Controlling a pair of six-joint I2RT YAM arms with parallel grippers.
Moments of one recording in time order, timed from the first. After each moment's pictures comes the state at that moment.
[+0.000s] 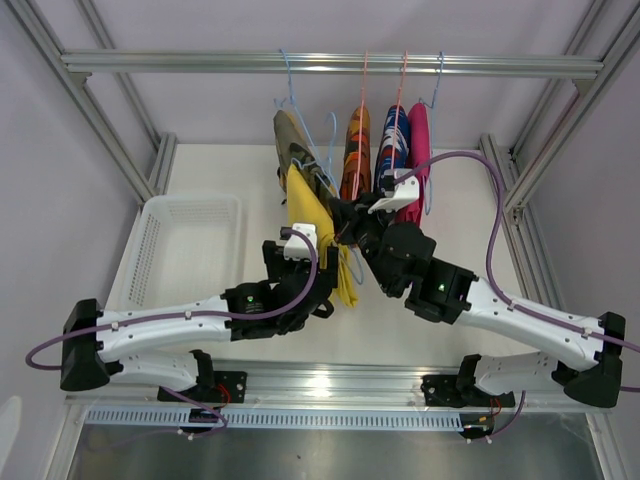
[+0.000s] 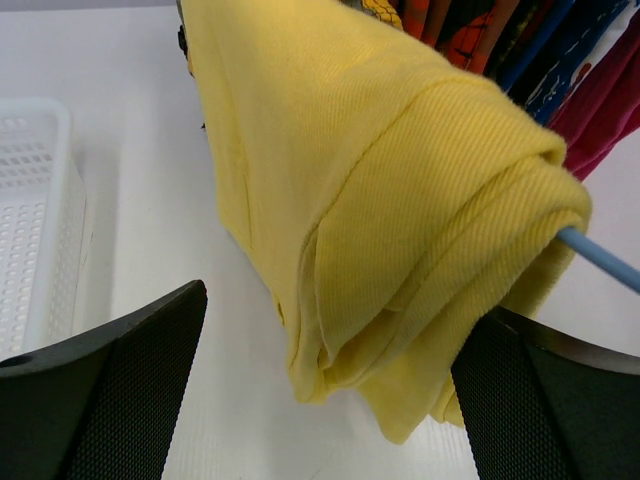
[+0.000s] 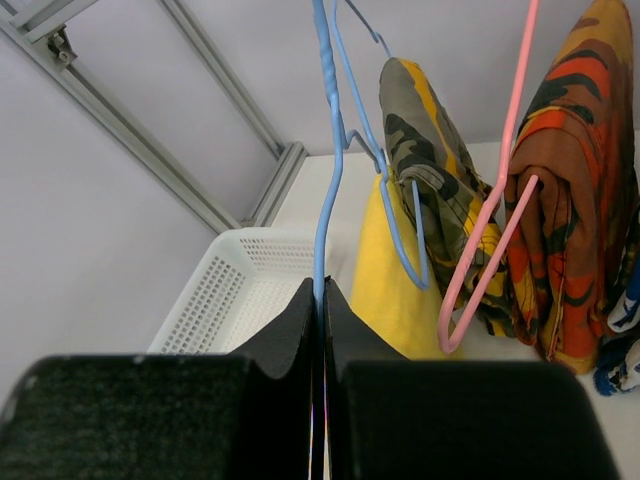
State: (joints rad) left arm -1.27 1.18 0.94 -0.31 -1.08 -0.54; right arm 1.16 1.19 1.20 0.07 0.74 0.44
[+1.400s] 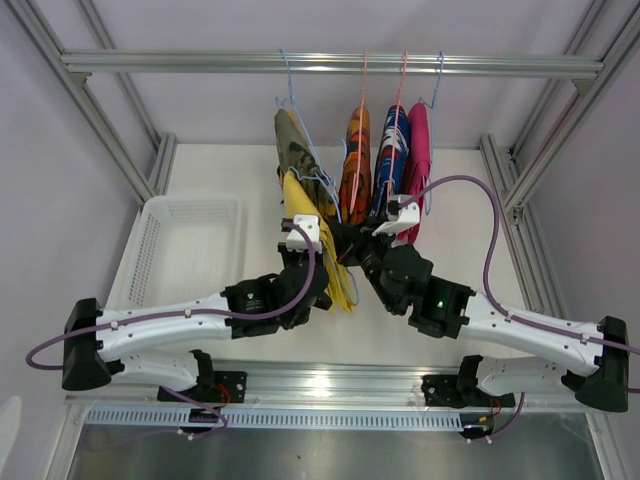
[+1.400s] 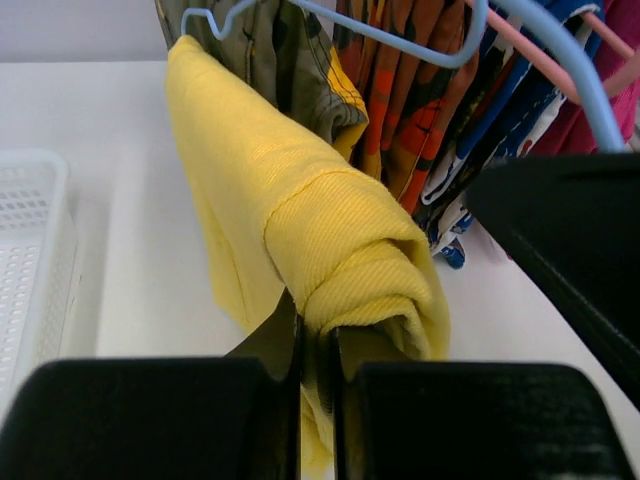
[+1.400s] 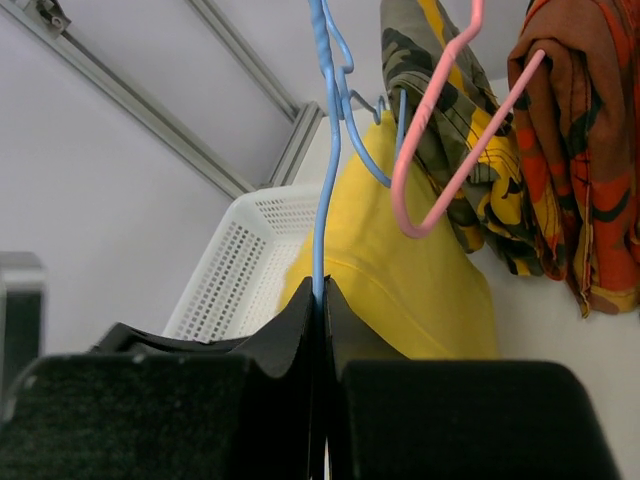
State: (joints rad) left arm -1.27 1.21 0.98 -0.12 -1.11 -0.41; right arm 1.19 1.12 0.99 0.15 0.73 0.60
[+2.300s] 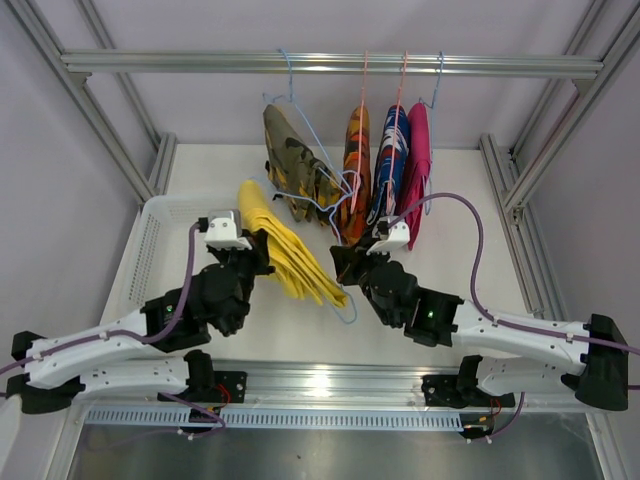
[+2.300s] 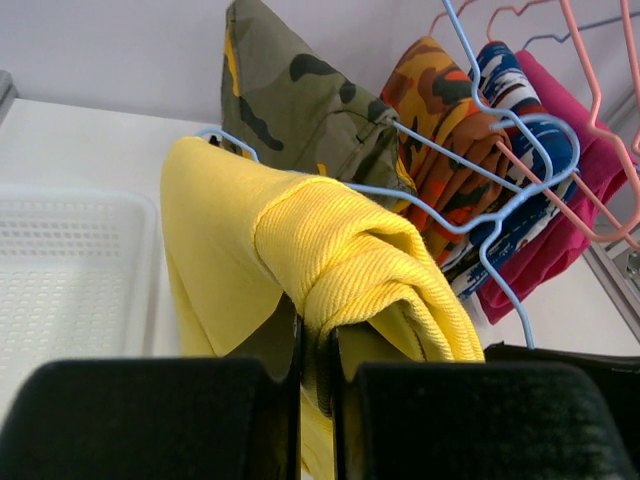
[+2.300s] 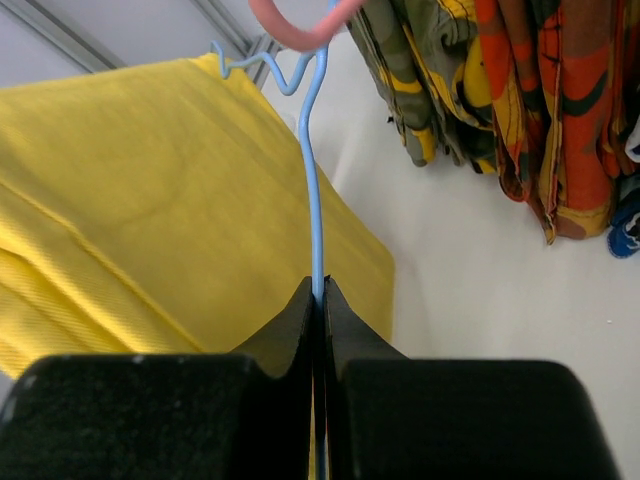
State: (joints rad) left arm -1.27 0.81 0.93 -0.17 -1.16 -0.30; right arm 1.20 1.11 0.83 0.15 0.73 0.67
